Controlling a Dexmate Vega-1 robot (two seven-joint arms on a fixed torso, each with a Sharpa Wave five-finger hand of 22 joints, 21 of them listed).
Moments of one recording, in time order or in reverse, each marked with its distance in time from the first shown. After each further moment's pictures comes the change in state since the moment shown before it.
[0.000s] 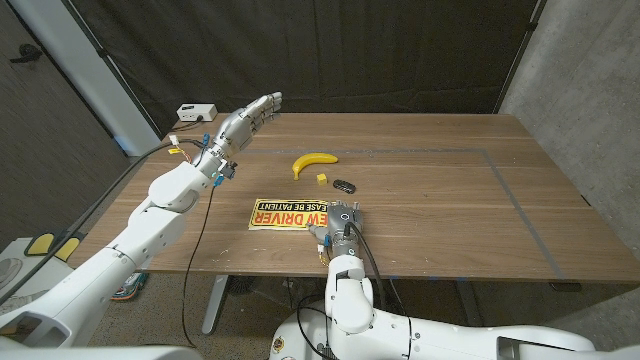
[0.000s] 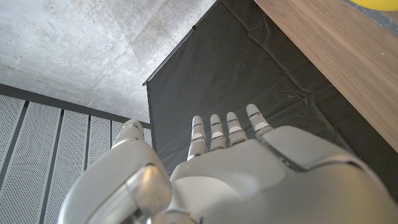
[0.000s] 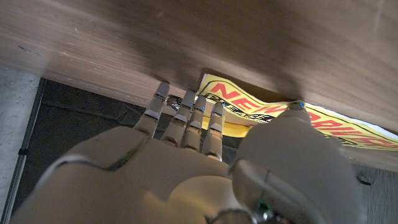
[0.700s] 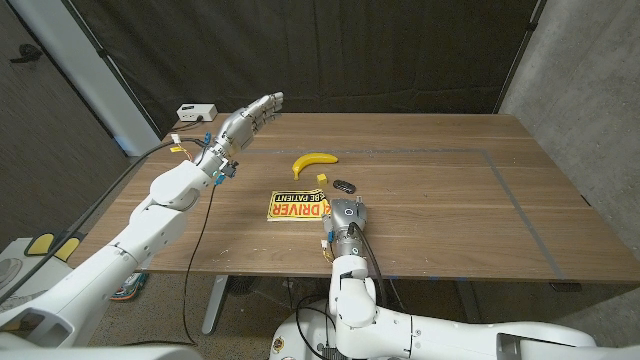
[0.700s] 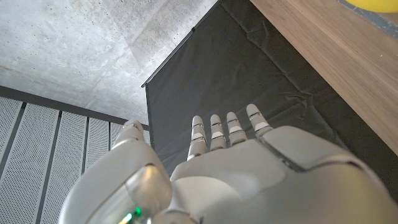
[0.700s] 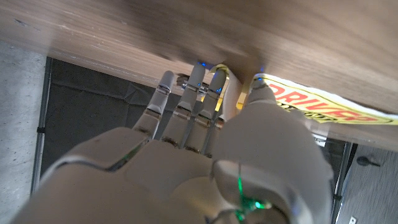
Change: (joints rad) left arm -0.020 -0.003 0.011 0.015 0.001 0.014 -0.011; left_hand -0.010 0.000 0.000 -0.009 0.000 -0.008 0.000 0.000 0.000 0.000 0.000 -0.009 0.000 0.000 0.000 0.000 -0.005 0.000 0.000 0.000 0.000; right arm -0.025 -0.017 0.035 0.066 0.117 0.139 -0.259; right_hand 0.258 0.210 0.129 -0.086 0.038 0.513 -0.036 0.125 -0.019 0.534 -0.059 0.181 -0.030 0.398 -0.037 0.150 0.014 0.182 -0.038 0.060 -0.007
